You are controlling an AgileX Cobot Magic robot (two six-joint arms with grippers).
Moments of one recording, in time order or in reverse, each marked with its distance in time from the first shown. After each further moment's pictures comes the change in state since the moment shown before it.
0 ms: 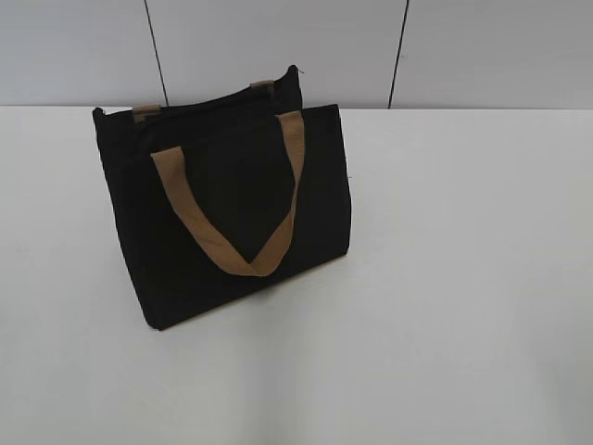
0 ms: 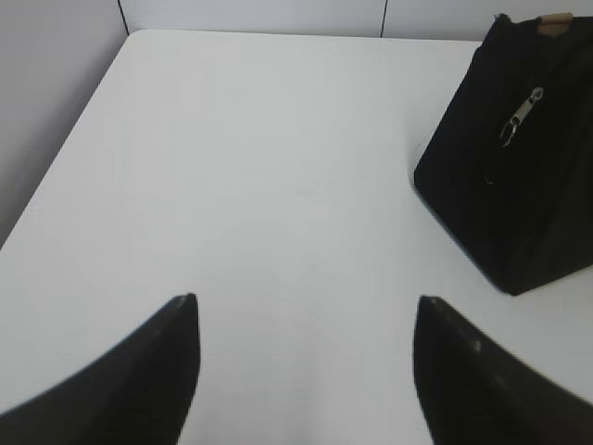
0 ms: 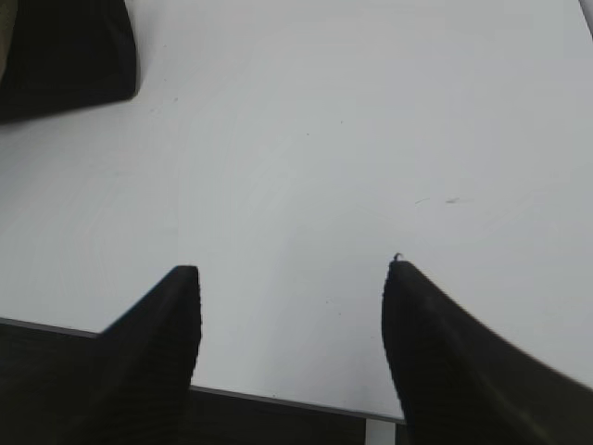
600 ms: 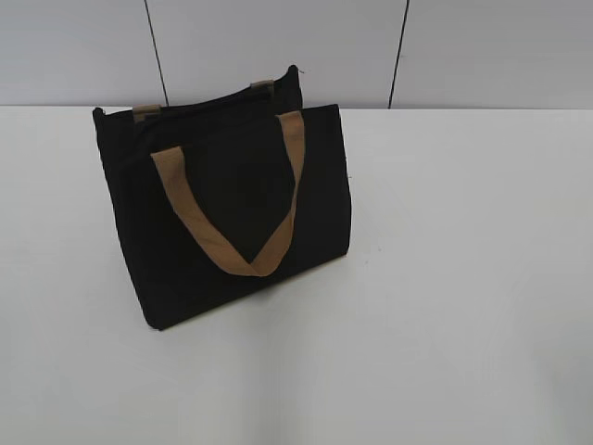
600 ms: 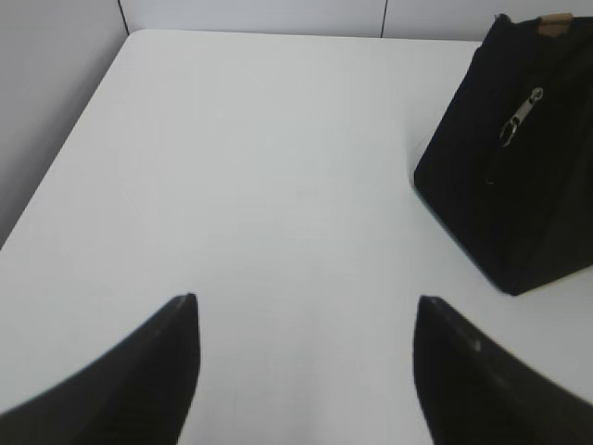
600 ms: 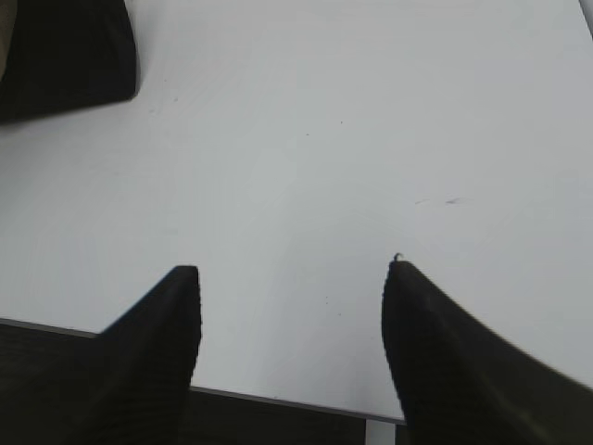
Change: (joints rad) left arm 0.000 0.000 0.000 0.000 0.000 0.000; right arm 0.000 0.000 0.000 0.000 -0.001 0.000
